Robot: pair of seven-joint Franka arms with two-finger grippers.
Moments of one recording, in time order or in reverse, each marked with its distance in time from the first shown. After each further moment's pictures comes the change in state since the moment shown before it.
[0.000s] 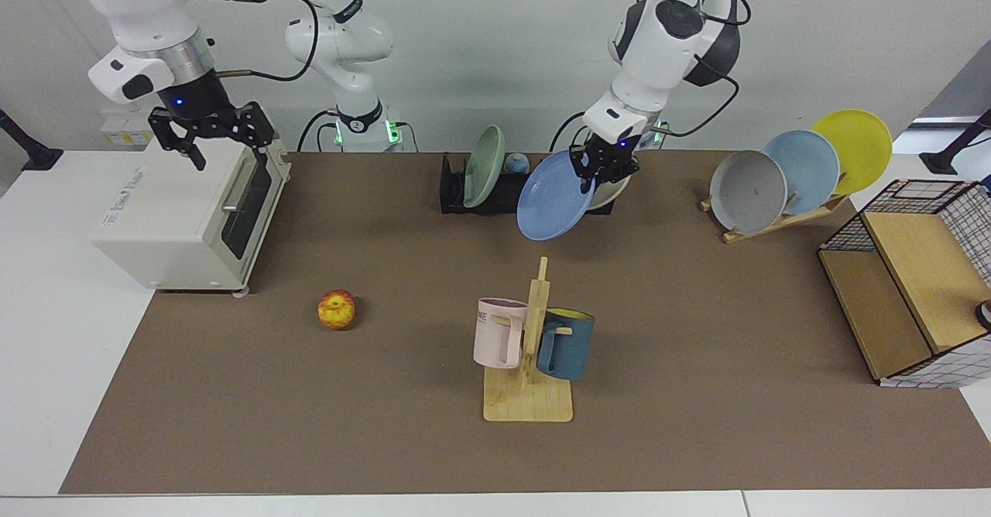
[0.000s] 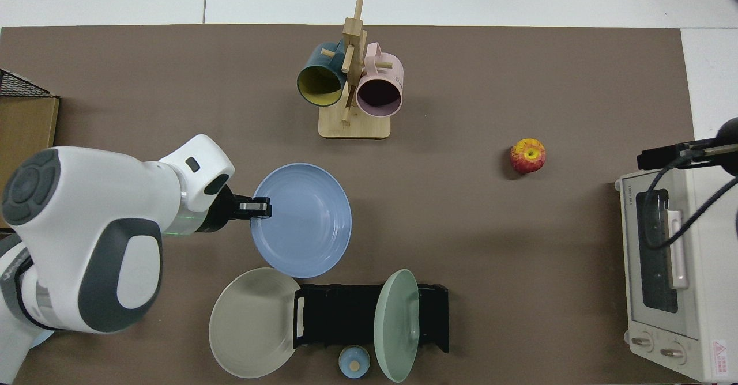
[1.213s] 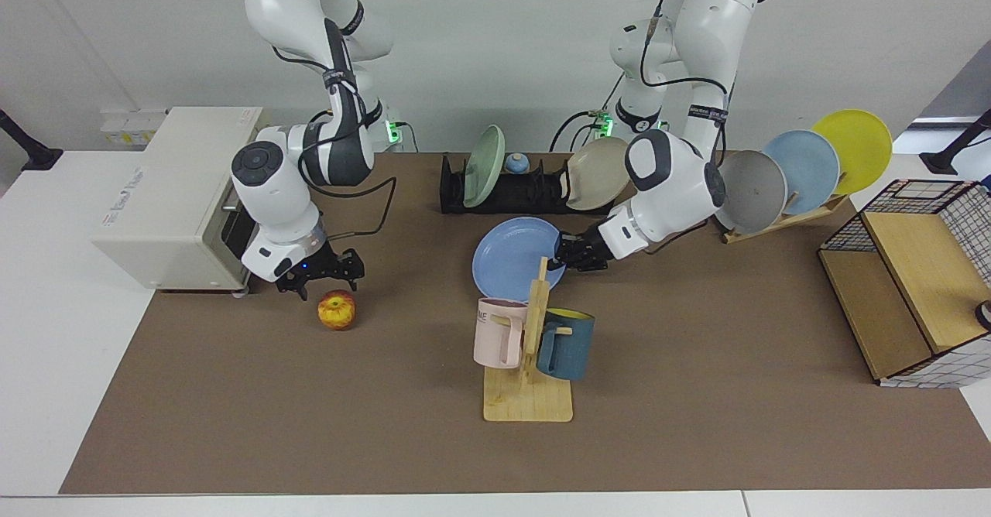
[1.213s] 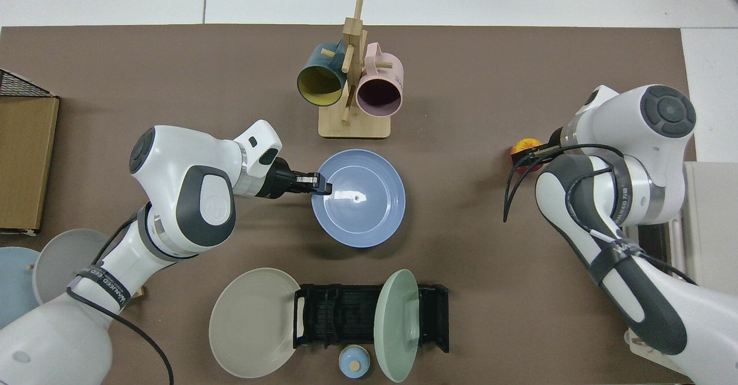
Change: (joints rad) left arm 0.120 0.451 -0.220 0.088 -0.252 0.269 0.282; right arm 0.119 0.319 0.010 -0.179 0.074 0.459 -0.021
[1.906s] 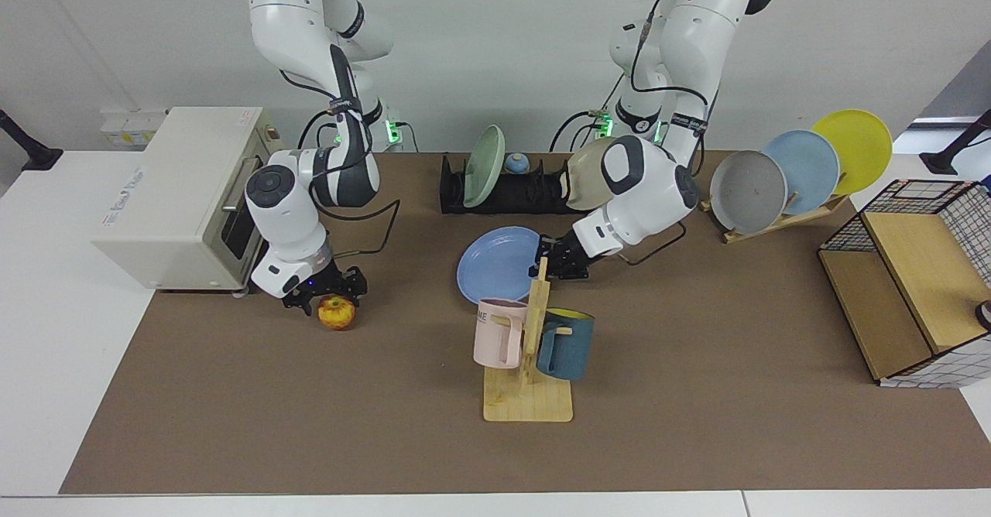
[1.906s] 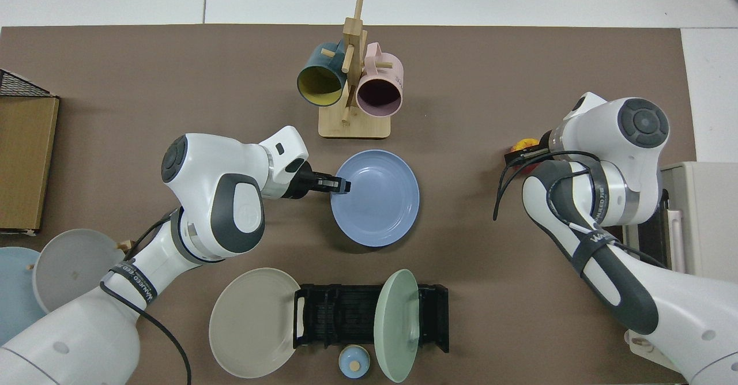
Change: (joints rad) left arm -0.061 0.044 -0.022 0.008 0.011 0.133 0.096; right arm 0.000 0.067 0.000 -0.025 0.000 0.133 -0.003
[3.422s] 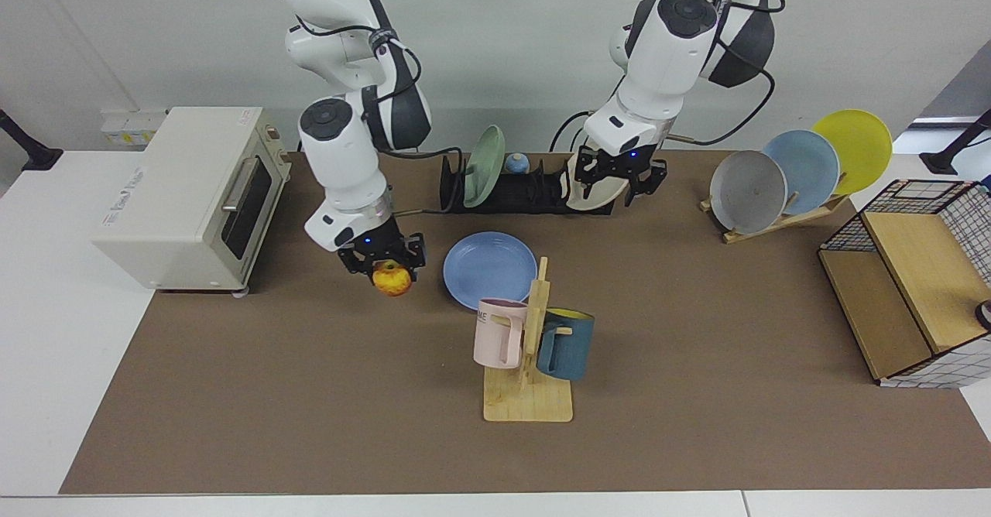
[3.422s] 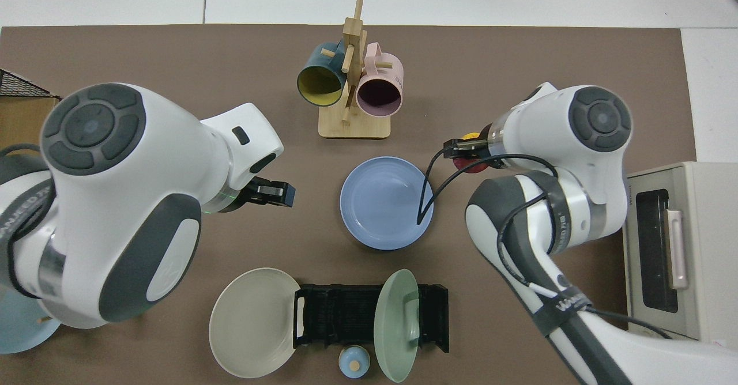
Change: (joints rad) left arm 0.005 -0.377 0.051 0.245 0.630 -0.684 -0.546; right arm 0.235 -0.127 0.007 0.106 0.059 -0.172 0.408
